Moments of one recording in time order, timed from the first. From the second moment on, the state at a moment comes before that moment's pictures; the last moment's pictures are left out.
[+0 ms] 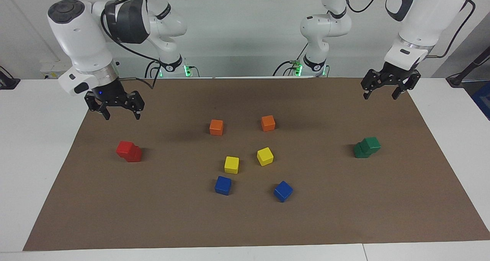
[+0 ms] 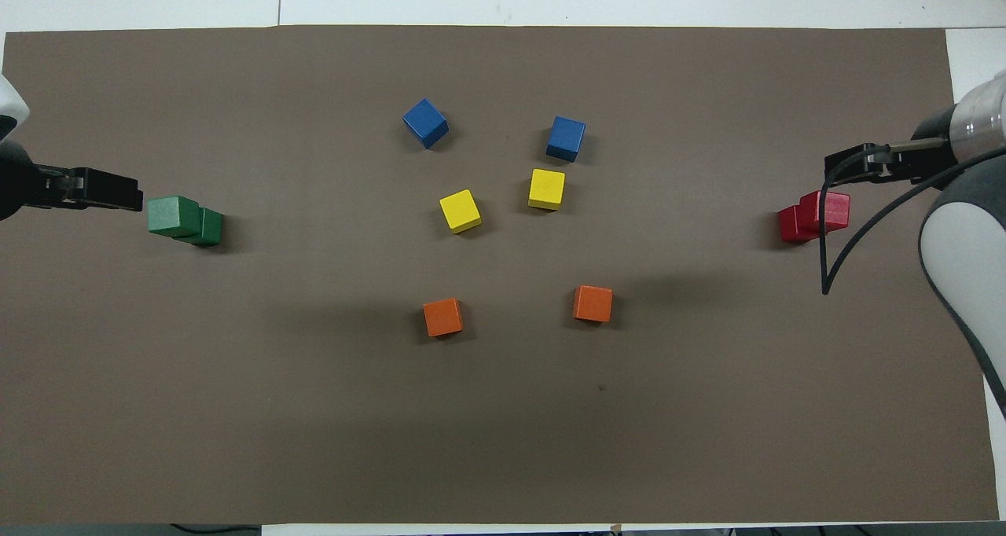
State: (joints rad) left arm 0.01 -0.03 -0.08 -1.66 0.01 1.71 0.04; right arm 0.01 0.03 0.00 -1.69 -0.04 1.77 0.02
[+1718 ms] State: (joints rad) left arm 0.01 -0.03 -0.08 -1.66 0.01 1.71 0.04; right arm 0.14 0.01 -0.14 -1.62 0.00 1.57 -0.03
